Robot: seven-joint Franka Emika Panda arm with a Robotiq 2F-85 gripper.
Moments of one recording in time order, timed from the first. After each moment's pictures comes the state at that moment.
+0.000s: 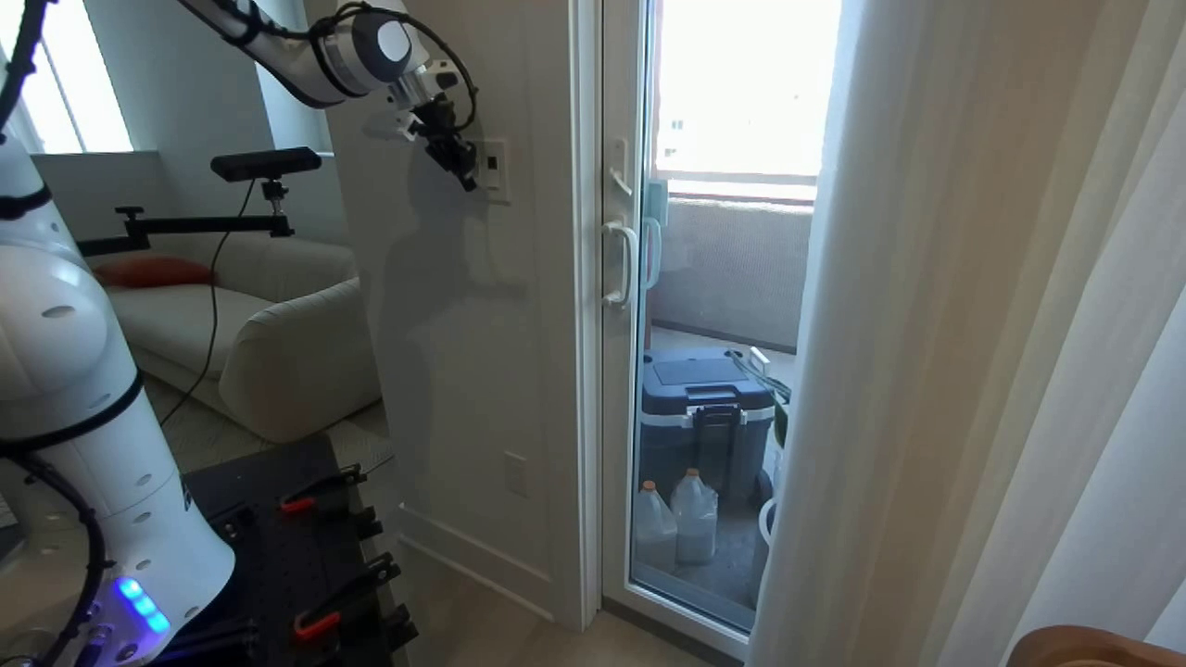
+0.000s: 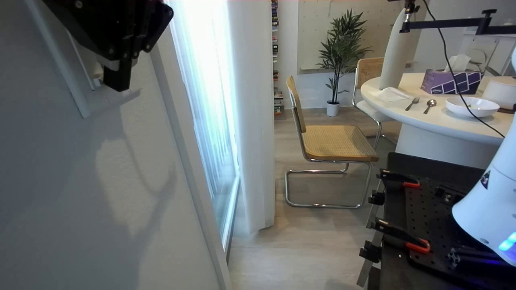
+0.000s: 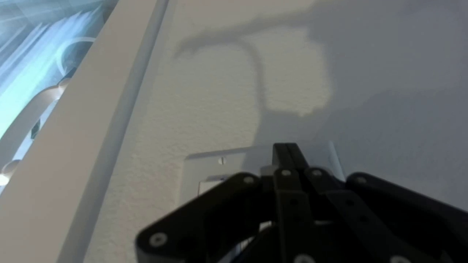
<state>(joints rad) 0.24 -0.08 0.36 -2.10 -0.19 2.51 0.46</state>
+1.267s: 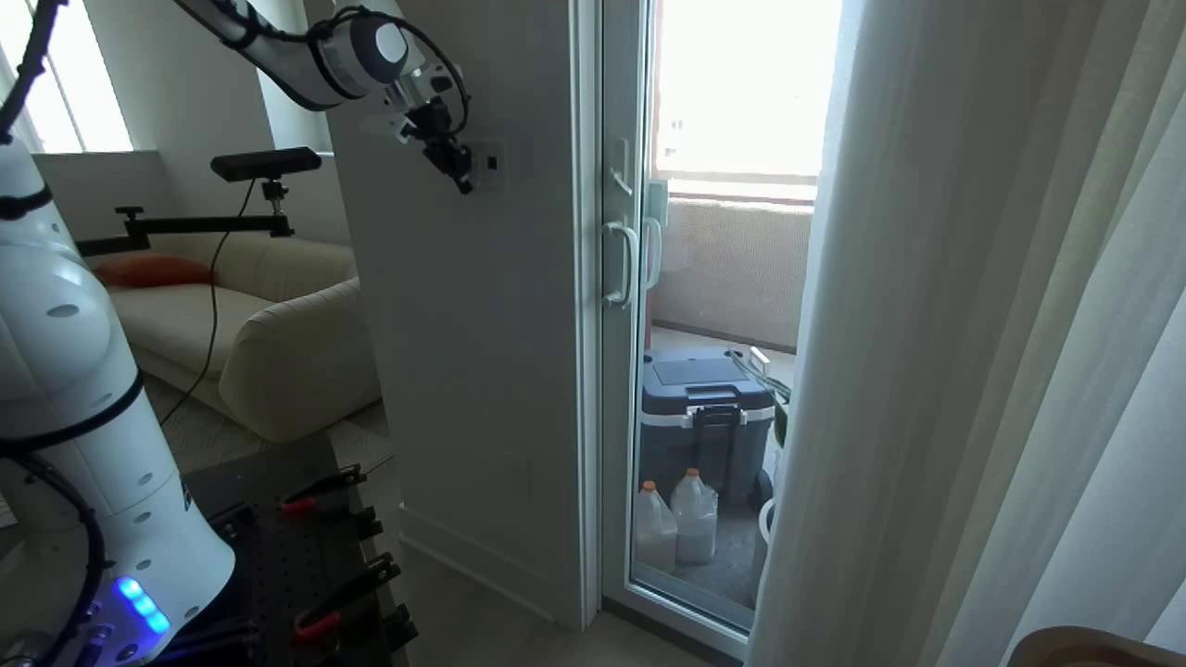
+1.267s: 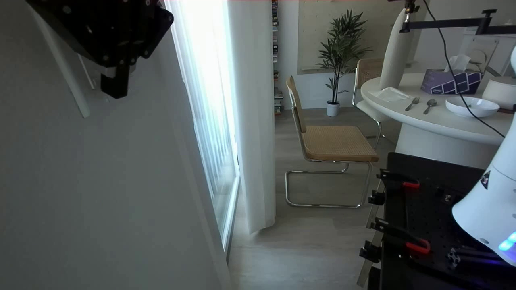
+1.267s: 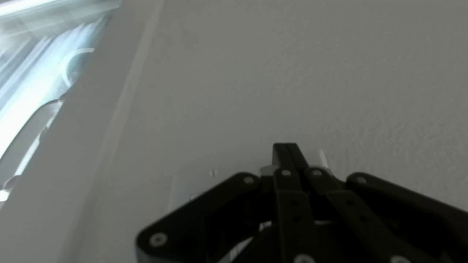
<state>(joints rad) 0.26 -0.07 0.36 -2.09 -0.22 2.49 0.54</state>
